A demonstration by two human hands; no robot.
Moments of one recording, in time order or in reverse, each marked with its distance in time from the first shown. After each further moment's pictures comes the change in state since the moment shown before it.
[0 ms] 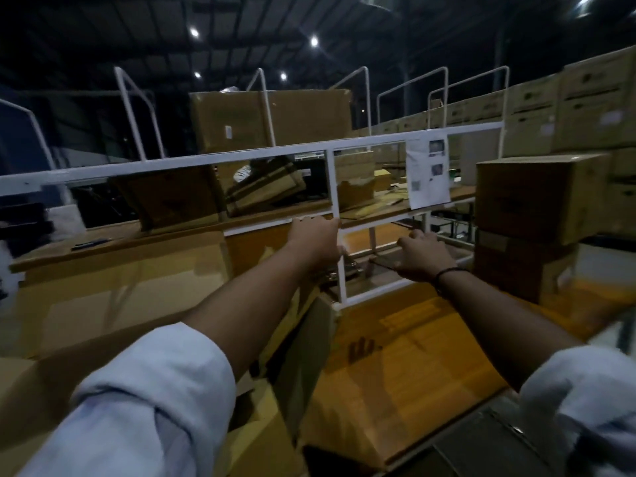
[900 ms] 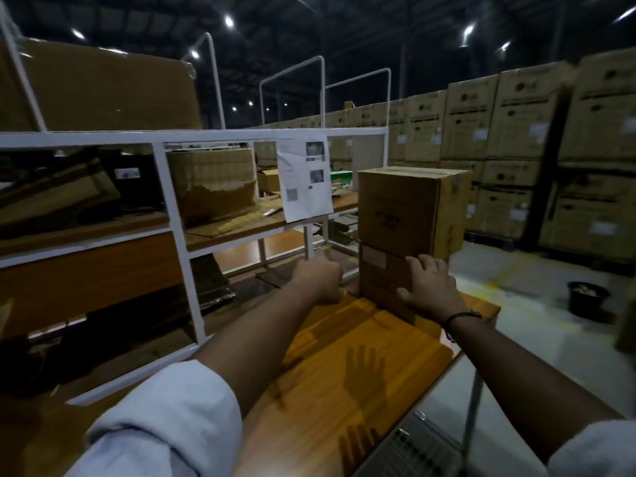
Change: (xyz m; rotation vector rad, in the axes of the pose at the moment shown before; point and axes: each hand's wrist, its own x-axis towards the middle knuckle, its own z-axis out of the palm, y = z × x) left_hand 0.235 0.311 0.116 -0.191 -0.153 0.355; right_hand 0.058 0.360 0.047 0.016 0.074 0.325
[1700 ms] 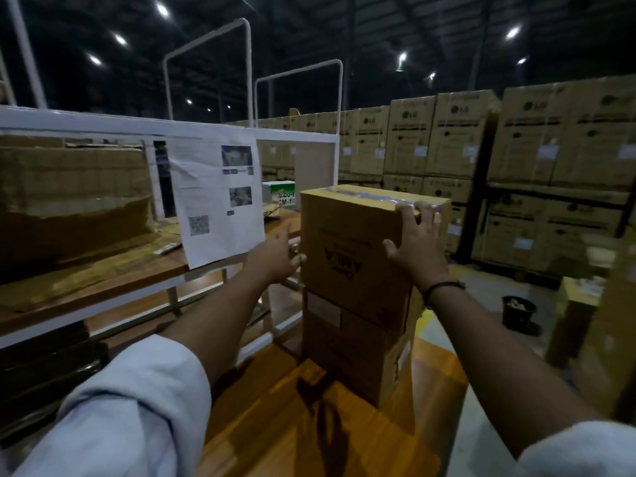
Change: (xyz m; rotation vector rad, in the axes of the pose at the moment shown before) left_hand 0.342 -0.067 0.046 -0.487 0.254 -0.085; right_hand 0.285 0.076 -0.018 0.120 0.422 0.061
